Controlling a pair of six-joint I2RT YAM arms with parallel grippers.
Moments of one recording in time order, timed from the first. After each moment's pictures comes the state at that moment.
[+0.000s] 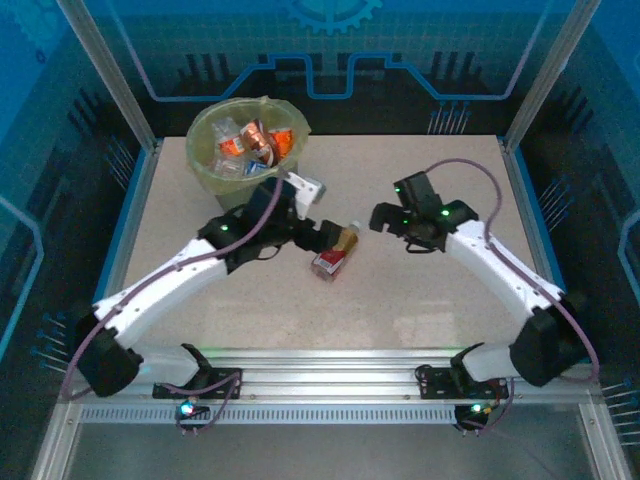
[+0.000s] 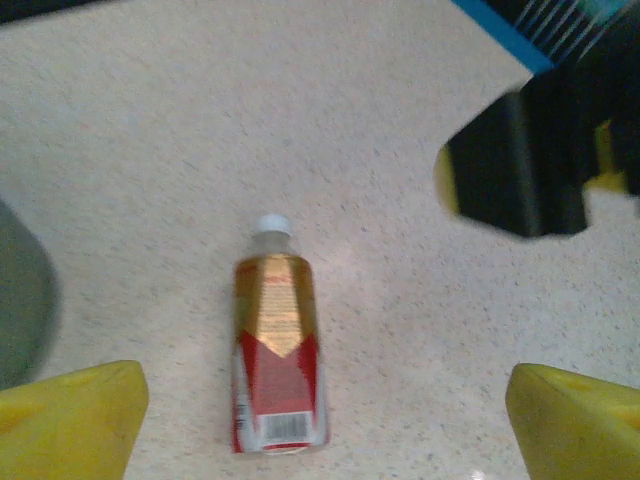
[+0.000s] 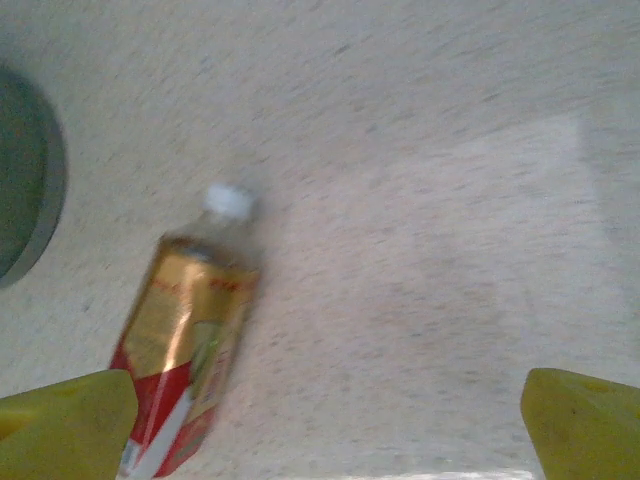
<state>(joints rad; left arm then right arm) -0.71 1.36 1.22 -0.51 0.03 -0.23 0.44 1.35 1.17 -0.82 0.14 0.72</state>
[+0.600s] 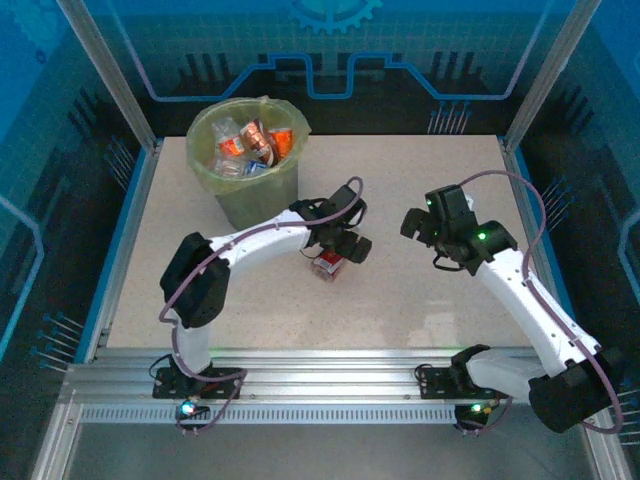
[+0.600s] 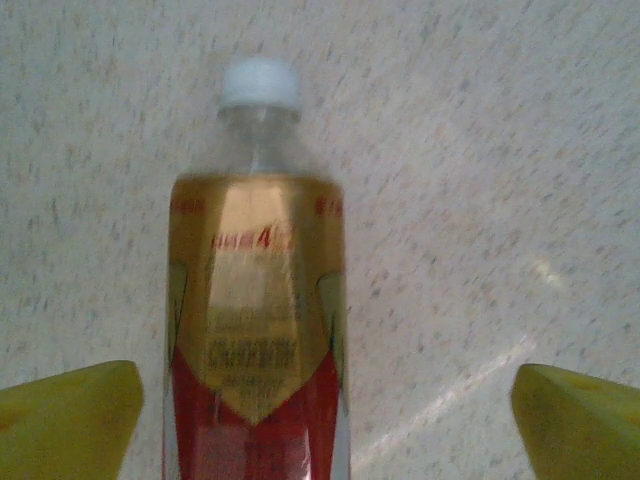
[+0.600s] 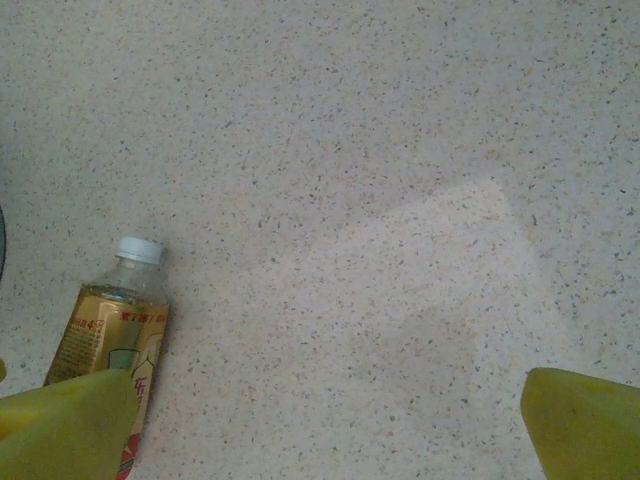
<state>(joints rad) -0.77 1.92 1.54 -0.72 -0.07 -0.27 0.38 1.12 1.08 -0.90 0.27 0.72</state>
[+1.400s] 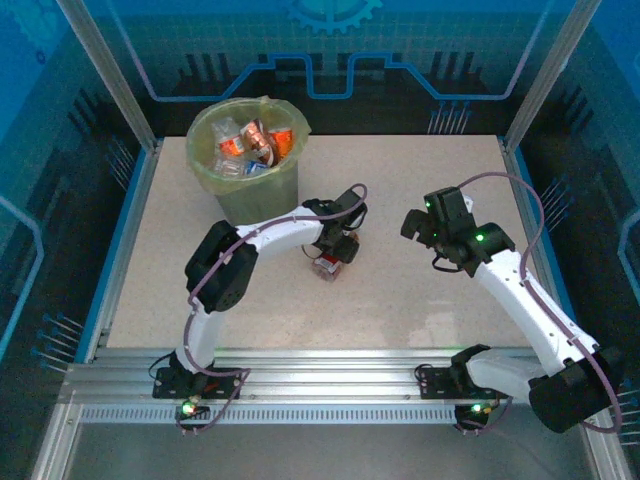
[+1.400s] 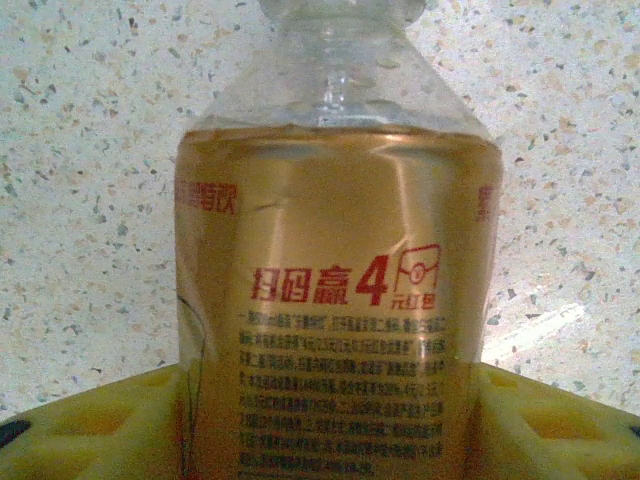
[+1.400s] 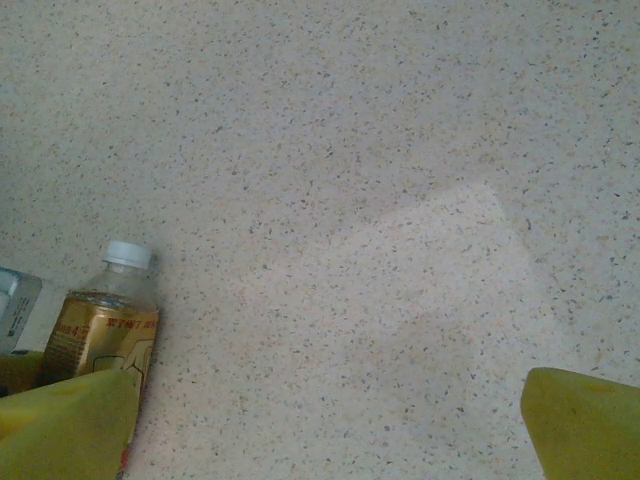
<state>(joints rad) -0.73 2.09 1.59 -0.75 -0.08 -0.25 0.38 1.12 1.06 -0.88 0.29 0.72</state>
